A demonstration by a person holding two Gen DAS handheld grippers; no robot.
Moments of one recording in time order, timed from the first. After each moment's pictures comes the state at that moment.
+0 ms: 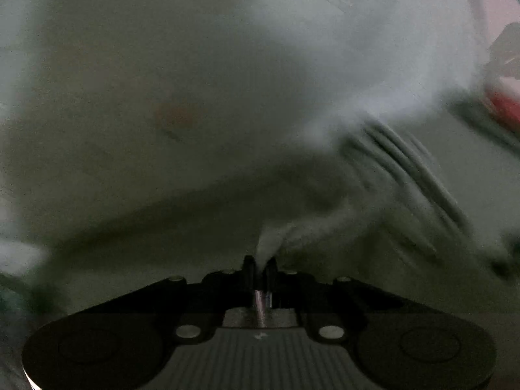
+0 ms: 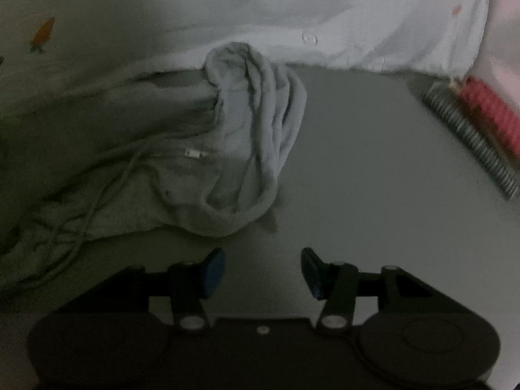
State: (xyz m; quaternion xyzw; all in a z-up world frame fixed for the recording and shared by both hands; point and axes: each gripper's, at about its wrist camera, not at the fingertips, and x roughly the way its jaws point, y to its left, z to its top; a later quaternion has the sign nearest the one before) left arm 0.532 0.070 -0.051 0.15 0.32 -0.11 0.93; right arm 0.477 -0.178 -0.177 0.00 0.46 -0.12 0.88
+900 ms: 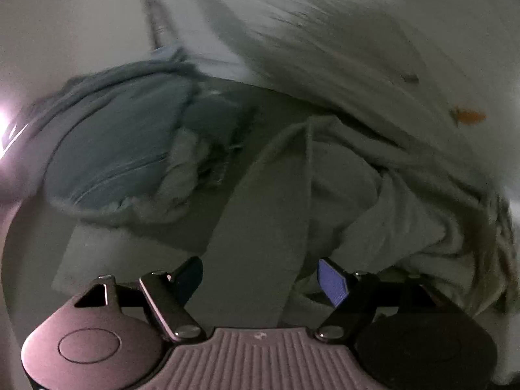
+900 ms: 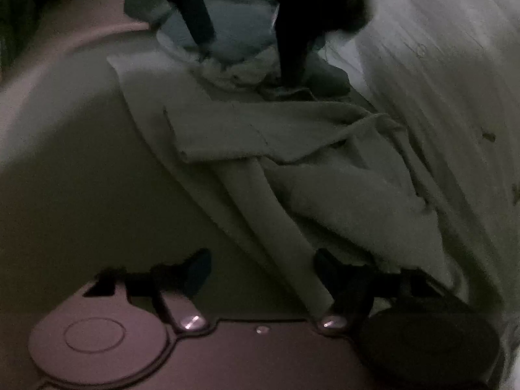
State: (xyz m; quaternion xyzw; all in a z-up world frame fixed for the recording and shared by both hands) left arm 0.383 0.243 -0.074 -0.16 0.43 0.17 0.87; right arm 0.401 0.133 -0.237 -0.38 0.27 0.41 0.78
